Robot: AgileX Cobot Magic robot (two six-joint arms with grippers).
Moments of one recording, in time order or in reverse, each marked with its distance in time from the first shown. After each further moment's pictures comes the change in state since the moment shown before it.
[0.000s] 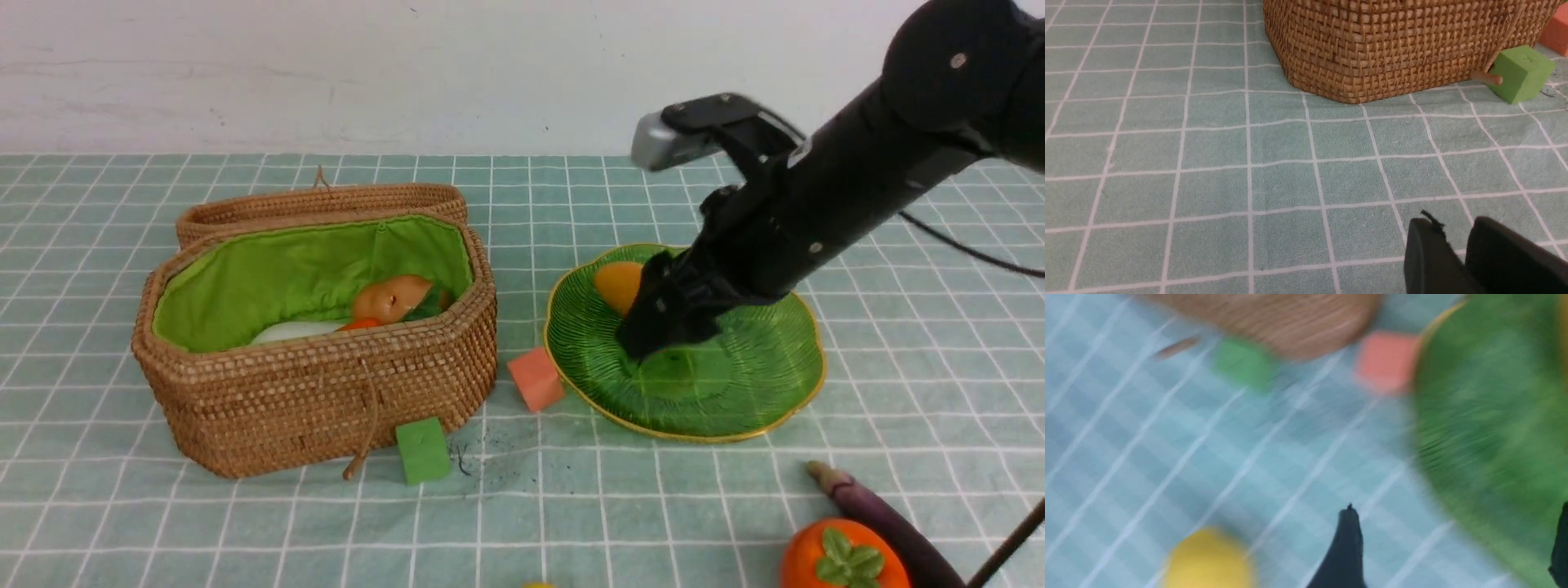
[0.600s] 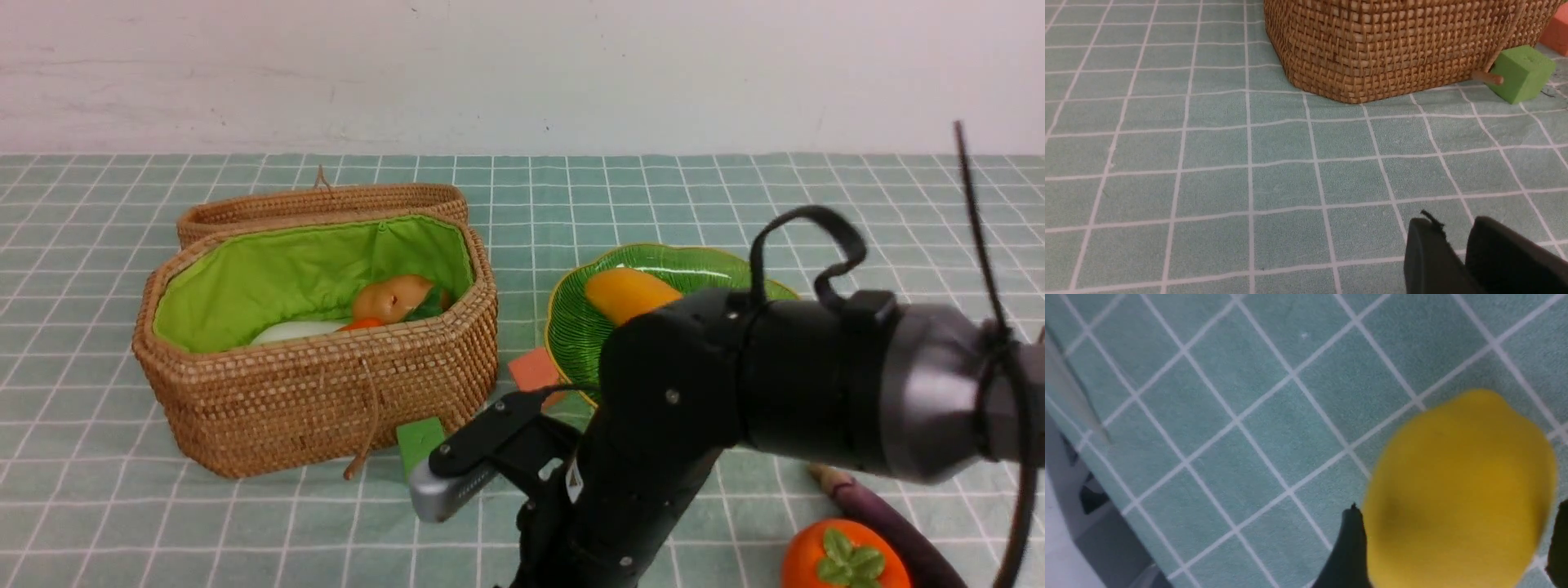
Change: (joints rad) right arm 0.406 0.089 0.226 -0.168 -0.169 0.225; left arm 0.000 0.000 0.000 0.000 0.000 0.000
